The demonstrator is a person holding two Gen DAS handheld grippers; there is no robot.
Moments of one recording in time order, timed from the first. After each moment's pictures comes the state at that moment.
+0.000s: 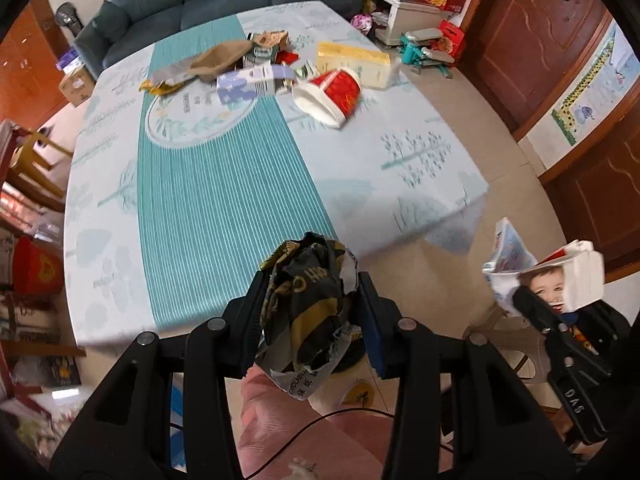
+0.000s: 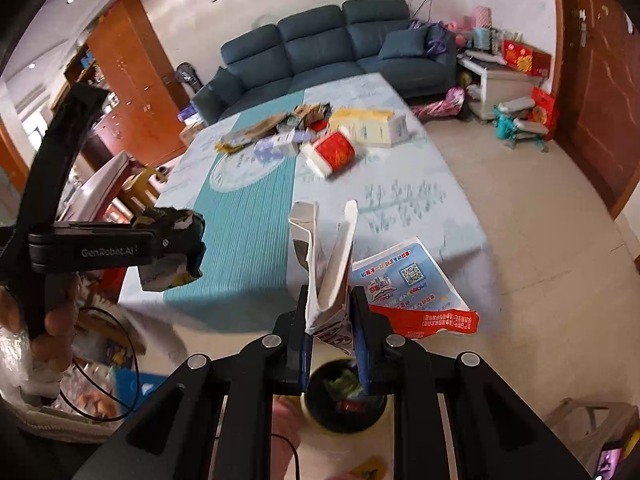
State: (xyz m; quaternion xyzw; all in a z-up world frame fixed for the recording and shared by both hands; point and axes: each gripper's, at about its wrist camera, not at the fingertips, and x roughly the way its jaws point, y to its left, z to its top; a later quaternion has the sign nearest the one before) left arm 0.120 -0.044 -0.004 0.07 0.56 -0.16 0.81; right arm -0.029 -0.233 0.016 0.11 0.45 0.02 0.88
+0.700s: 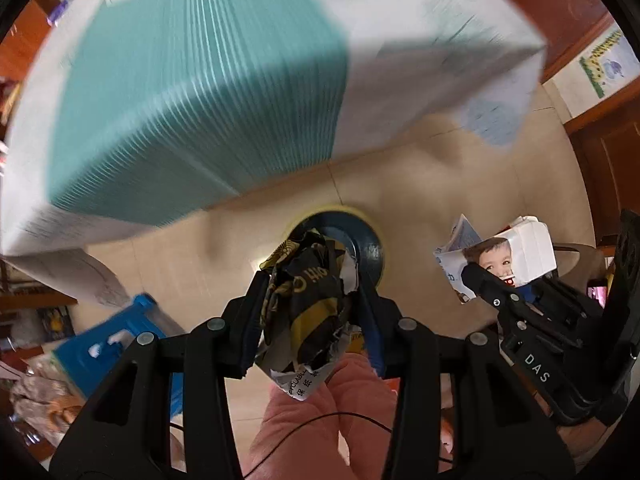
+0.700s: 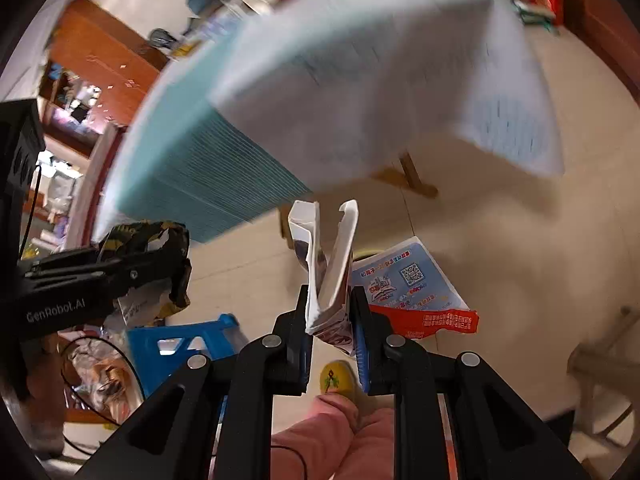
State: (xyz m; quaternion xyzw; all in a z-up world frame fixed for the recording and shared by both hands) left arm 0.061 -0.056 -0.193 0.09 0.65 -0.13 0.74; right arm -0.068 -0.232 -0.210 0.22 0.57 0.01 0.79
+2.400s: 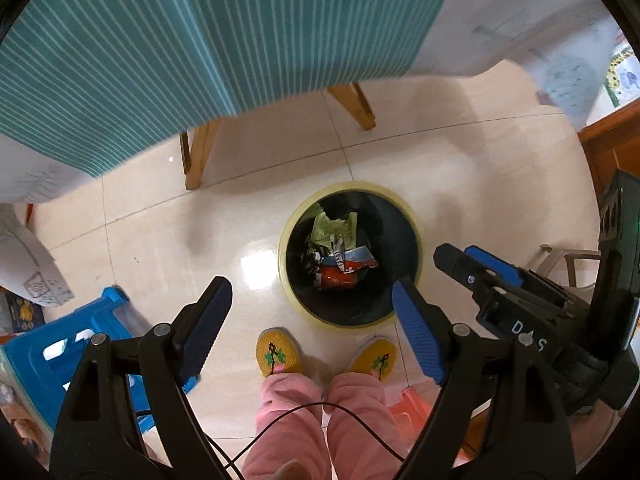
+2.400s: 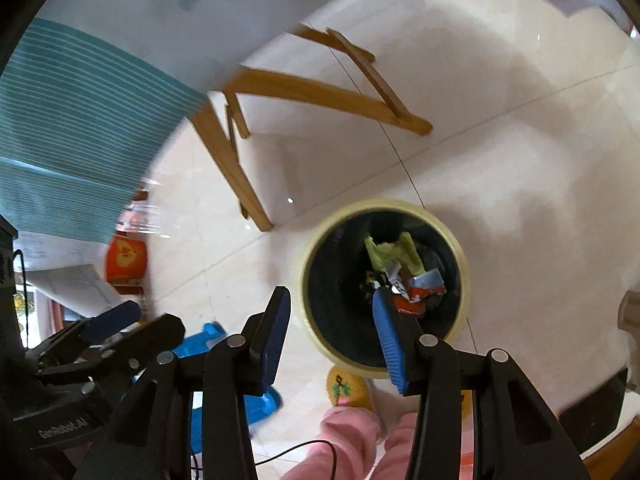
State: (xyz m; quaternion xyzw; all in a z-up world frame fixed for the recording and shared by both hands) left arm 0.050 -0.018 -0.315 0.06 0.65 -0.12 0.75; right arm -0.036 -0.206 -0.364 0.28 0.59 -0.02 0.76
